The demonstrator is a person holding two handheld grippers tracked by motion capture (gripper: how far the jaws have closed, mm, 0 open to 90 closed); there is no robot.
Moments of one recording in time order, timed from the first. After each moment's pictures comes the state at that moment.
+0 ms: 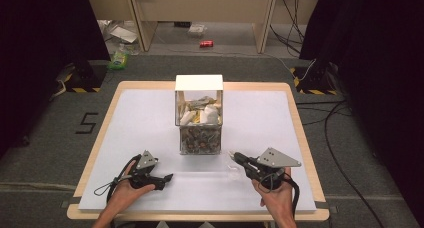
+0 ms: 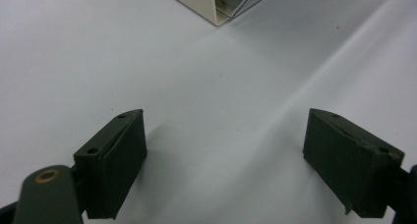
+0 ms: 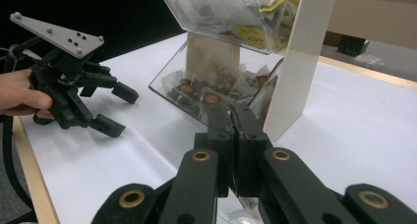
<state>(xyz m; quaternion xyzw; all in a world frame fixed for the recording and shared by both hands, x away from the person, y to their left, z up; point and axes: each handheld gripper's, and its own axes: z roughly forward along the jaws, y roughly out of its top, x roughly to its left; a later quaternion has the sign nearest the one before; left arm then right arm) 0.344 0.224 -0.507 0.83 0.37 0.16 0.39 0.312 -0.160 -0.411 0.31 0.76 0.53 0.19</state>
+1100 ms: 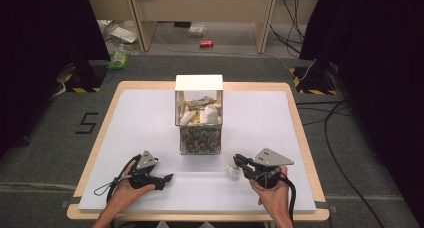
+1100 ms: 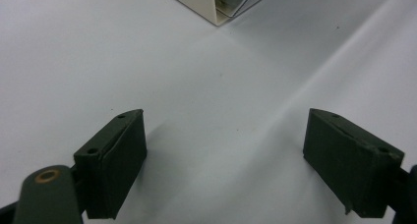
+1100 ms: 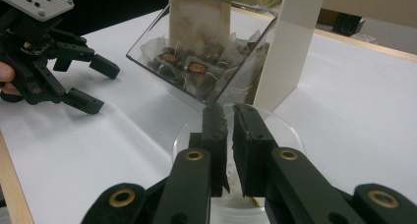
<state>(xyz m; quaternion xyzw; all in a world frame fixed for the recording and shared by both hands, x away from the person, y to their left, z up) 0.344 0.224 -0.507 0.83 0.37 0.16 0.39 0.322 -0.158 -0.431 0.33 0.78 0.50 0.19</state>
